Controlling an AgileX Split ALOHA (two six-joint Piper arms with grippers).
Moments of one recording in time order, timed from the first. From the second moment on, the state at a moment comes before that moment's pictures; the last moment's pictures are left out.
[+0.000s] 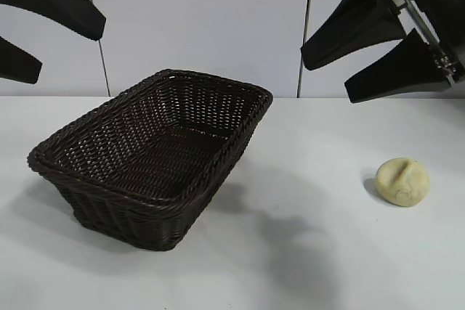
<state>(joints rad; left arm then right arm) -0.22 1.29 -0.85 -0.89 0.71 0.58 0.15 1.36 -0.85 0.99 0.81 -0.75</state>
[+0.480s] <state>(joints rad) -0.22 1.29 -0.85 -0.89 0.65 0.58 0.15 1.36 -0.85 0.99 0.81 -0.75</state>
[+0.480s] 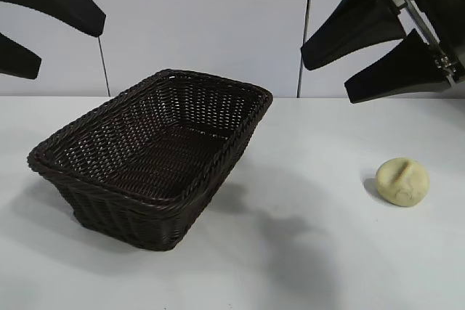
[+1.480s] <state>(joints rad) -0.47 1.29 -0.86 -0.41 0.64 -0.67 0.15 1.36 -0.85 0.99 0.79 -0.75</state>
